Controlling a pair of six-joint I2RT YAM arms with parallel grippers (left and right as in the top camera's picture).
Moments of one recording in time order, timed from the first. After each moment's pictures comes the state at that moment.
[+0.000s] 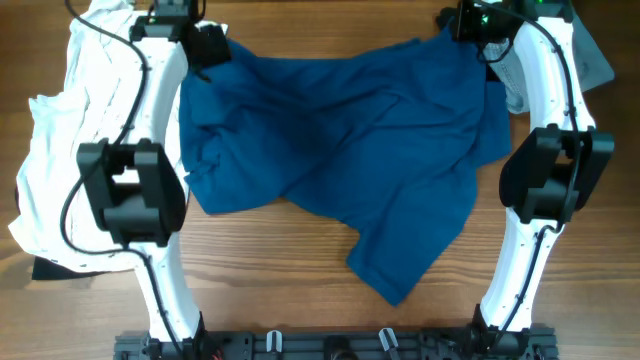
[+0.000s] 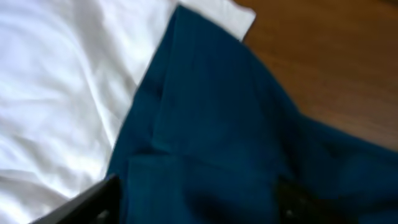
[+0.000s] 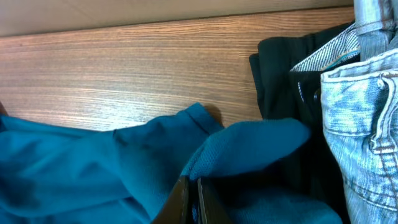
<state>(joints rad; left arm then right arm) -0.04 2.21 1.96 -0.81 -0.09 -0.32 -0.07 2.35 2.24 -0.88 -0.33 -0.01</state>
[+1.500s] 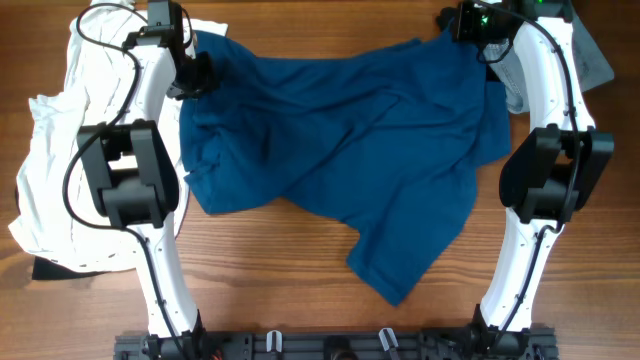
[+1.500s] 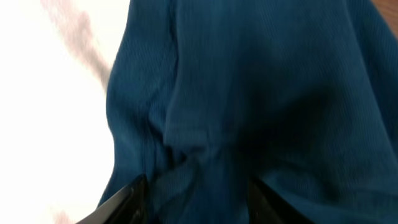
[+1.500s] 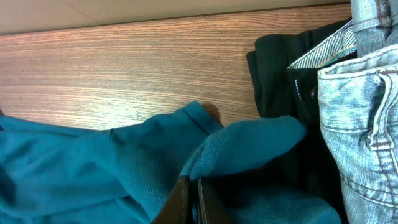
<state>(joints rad) 0.05 2.36 1.96 -0.86 0.11 -0.23 -0.07 2.35 2.24 -0.88 -0.32 -0.01</state>
